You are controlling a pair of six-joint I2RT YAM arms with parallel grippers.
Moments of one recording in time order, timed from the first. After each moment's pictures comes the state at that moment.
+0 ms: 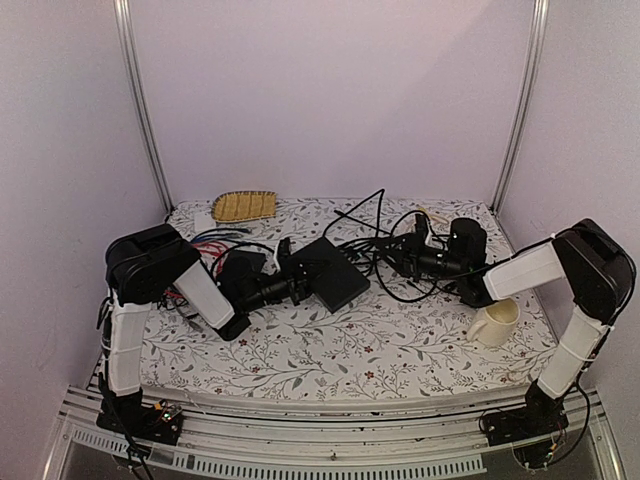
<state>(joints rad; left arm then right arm) -0.72 2.17 0.81 1.51 0.40 -1.50 0.49 1.73 0.74 0.85 -0.56 1.21</state>
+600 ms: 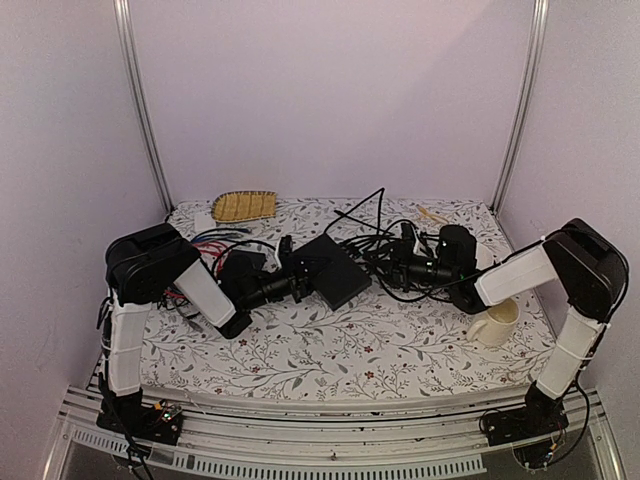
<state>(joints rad) -0.72 2.17 0.83 1.51 0.41 -1.50 0.57 1.77 0.73 0.88 -0.58 1.23</state>
